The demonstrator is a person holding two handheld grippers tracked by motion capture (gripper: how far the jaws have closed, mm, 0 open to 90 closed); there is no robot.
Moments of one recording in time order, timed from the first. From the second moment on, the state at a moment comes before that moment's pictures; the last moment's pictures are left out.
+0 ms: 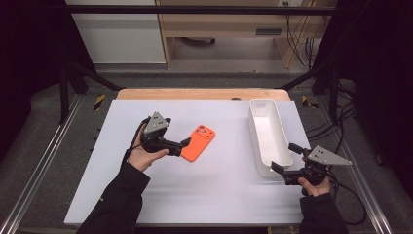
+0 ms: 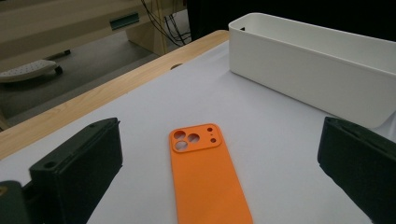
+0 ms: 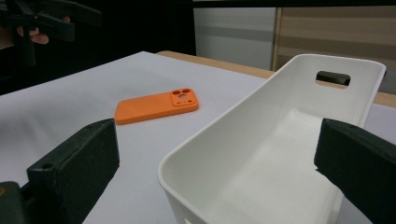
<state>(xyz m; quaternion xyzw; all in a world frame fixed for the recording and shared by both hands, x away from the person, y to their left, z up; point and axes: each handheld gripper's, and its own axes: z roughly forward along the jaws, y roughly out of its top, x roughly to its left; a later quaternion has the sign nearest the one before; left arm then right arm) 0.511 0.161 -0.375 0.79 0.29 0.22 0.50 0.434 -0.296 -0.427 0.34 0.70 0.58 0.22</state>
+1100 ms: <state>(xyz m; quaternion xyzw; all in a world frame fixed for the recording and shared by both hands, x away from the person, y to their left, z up) 0.556 0.125 -0.375 0.81 0.30 0.21 0.47 0.435 -0.296 -0.428 0.34 0.71 0.58 0.22</state>
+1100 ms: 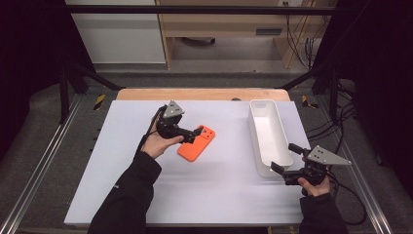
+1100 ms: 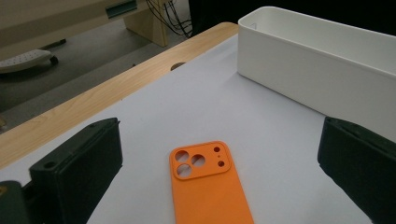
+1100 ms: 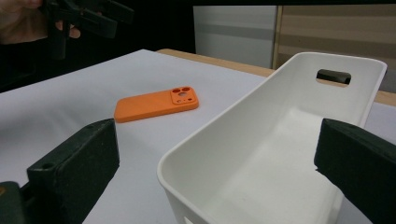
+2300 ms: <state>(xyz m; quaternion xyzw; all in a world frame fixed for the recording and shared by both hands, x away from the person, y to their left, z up) 0.596 0.103 -0.409 0.83 0.33 0.18 0.42 0.435 -0.295 -0.428 0.34 0.71 0.58 0.22</state>
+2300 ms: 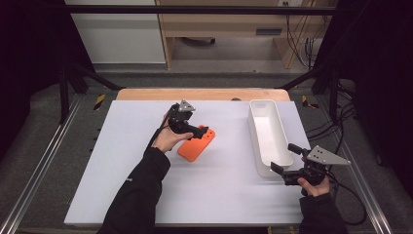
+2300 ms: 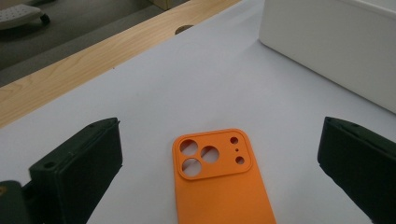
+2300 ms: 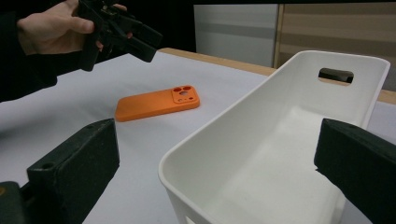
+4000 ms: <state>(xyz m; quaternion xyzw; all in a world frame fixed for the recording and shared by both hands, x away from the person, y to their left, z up) 0.596 0.098 -0.468 0.85 0.36 0.13 0.36 0.435 -0.295 -0.429 0.34 0.71 0.58 0.22</state>
